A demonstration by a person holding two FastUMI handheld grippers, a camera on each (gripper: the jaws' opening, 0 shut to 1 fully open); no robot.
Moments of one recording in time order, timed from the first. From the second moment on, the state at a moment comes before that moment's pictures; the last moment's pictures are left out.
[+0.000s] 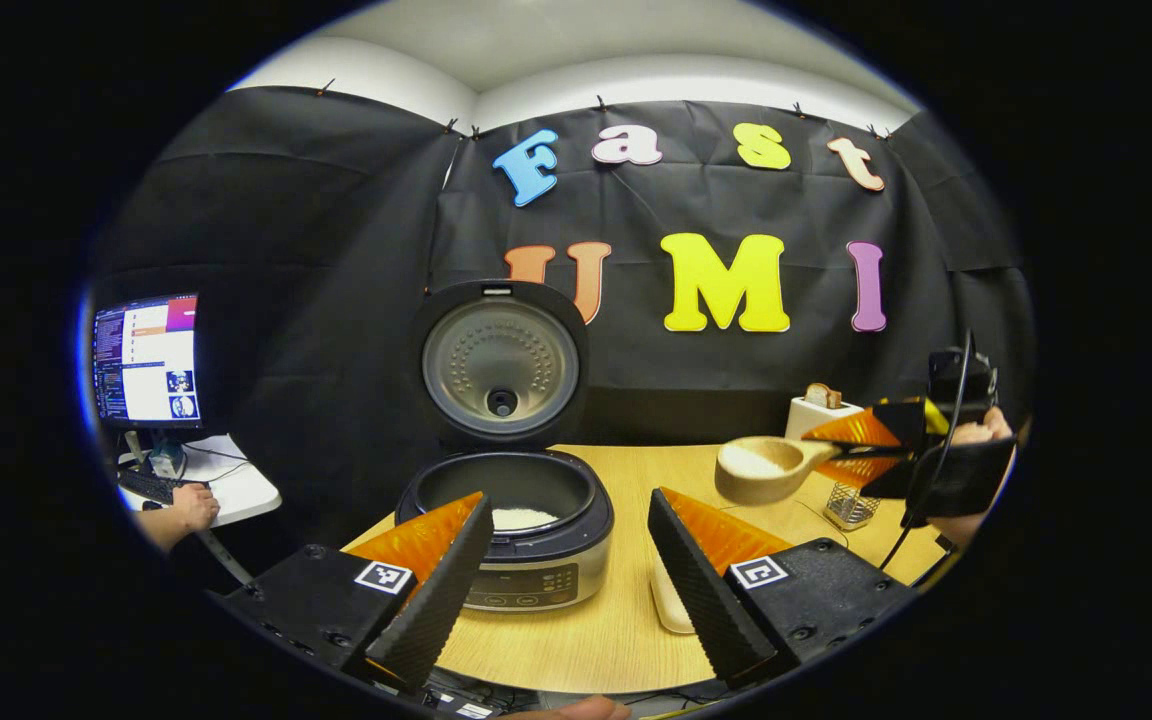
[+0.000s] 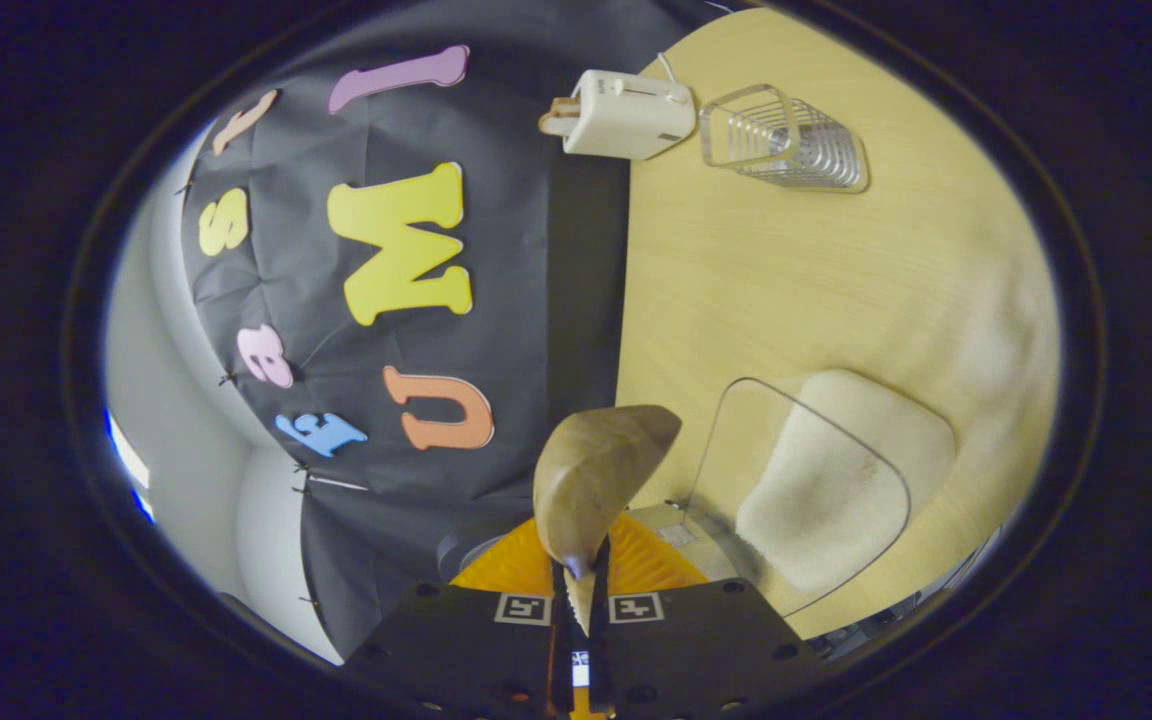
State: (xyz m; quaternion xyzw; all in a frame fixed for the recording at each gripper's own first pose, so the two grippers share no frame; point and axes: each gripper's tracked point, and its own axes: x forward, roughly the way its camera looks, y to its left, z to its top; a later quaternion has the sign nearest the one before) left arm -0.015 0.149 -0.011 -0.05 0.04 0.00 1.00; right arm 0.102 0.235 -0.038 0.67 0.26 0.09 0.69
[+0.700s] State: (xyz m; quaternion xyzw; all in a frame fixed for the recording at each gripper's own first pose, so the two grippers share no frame) left arm -0.020 0.177 -0.024 -0.02 0.06 0.02 1.00; right arm 0.136 0.376 0.017 0.55 0.26 0.12 0.78
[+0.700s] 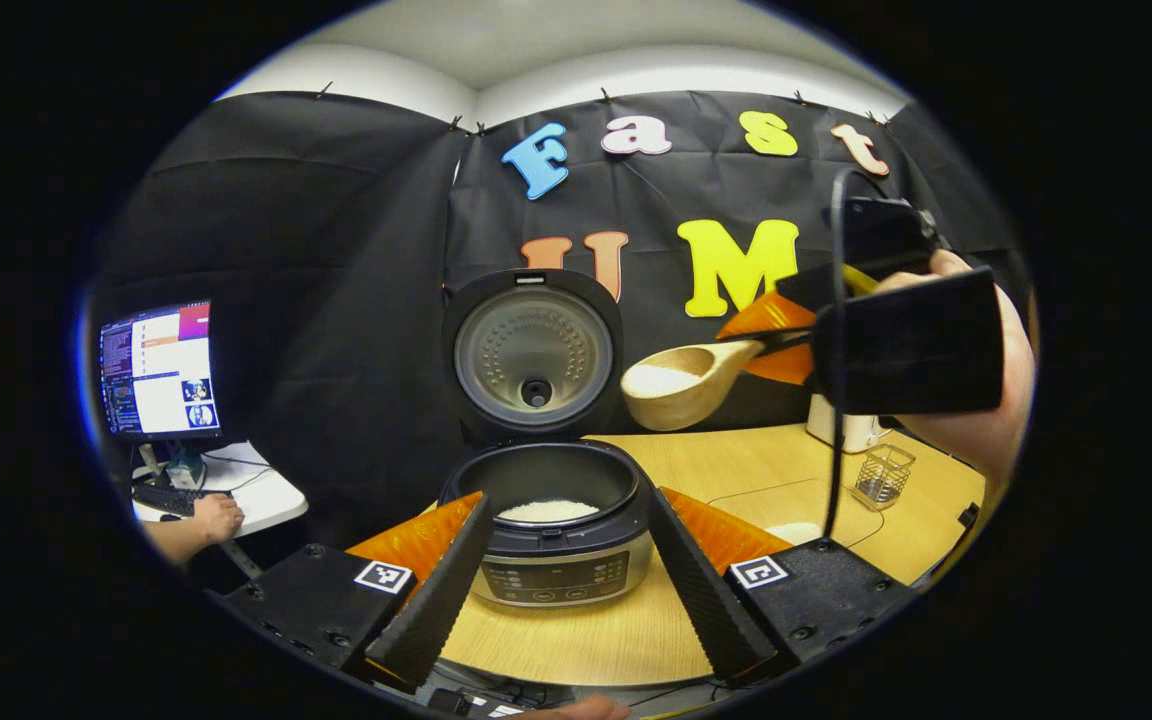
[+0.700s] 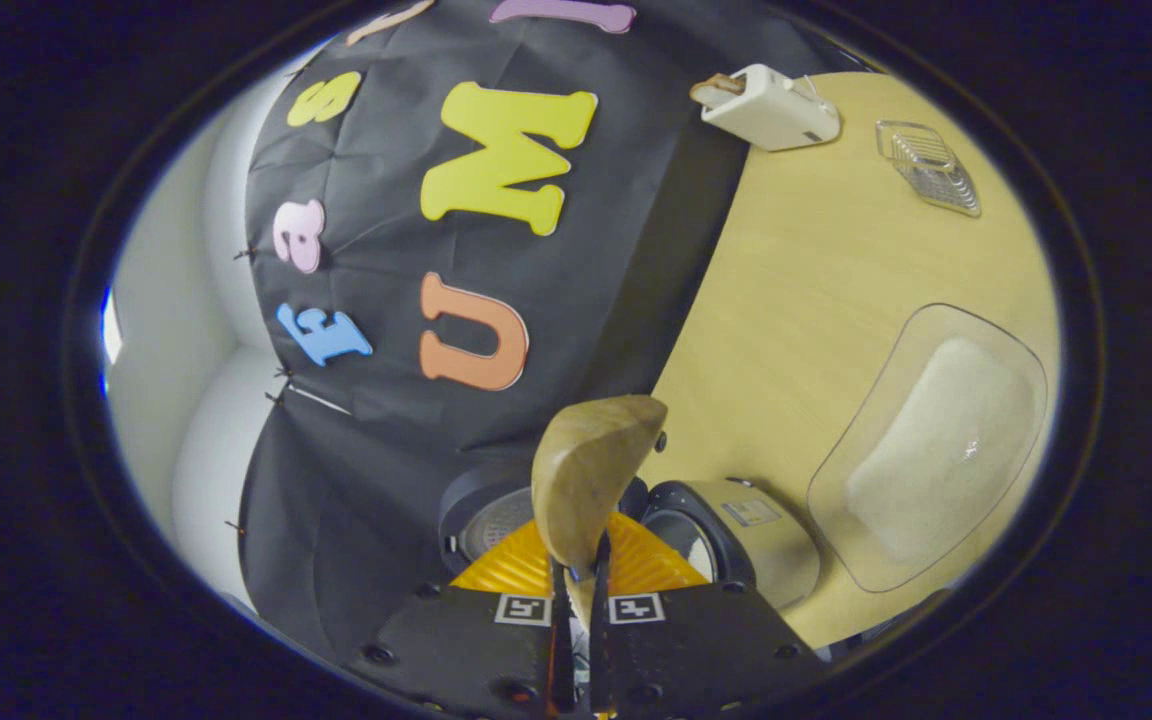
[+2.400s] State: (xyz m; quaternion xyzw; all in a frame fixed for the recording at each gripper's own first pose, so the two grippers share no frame) left arm -0.029 0.248 -0.046 -0.05 0.08 0.08 0.99; right arm 0.204 0.483 0.003 -0.04 0.20 0.15 0.97
